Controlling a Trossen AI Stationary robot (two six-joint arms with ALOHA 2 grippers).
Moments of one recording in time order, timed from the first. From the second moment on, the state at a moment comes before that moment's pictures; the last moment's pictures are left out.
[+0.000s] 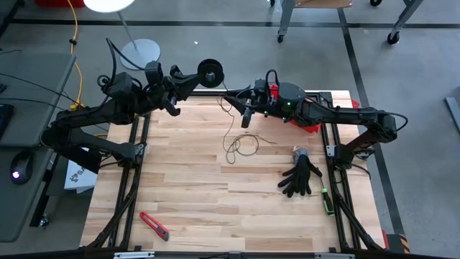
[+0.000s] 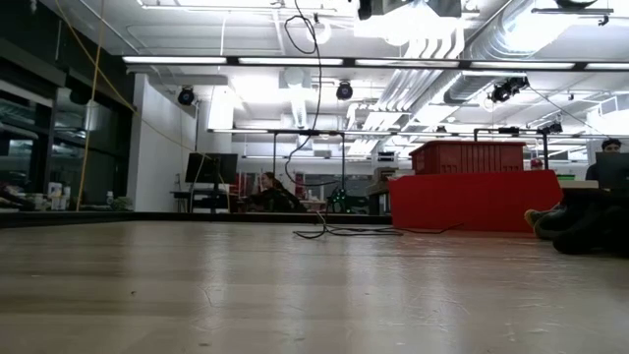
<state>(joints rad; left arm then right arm) 0.13 1.13 1.28 0.26 -0.14 -0.40 -0.17 1.49 1.29 0.28 0.08 0.19</state>
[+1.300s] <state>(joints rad) 0.19 1.21 1.28 0.23 -0.18 -1.07 -0.03 1.73 1.60 0.30 -0.02 0.09</state>
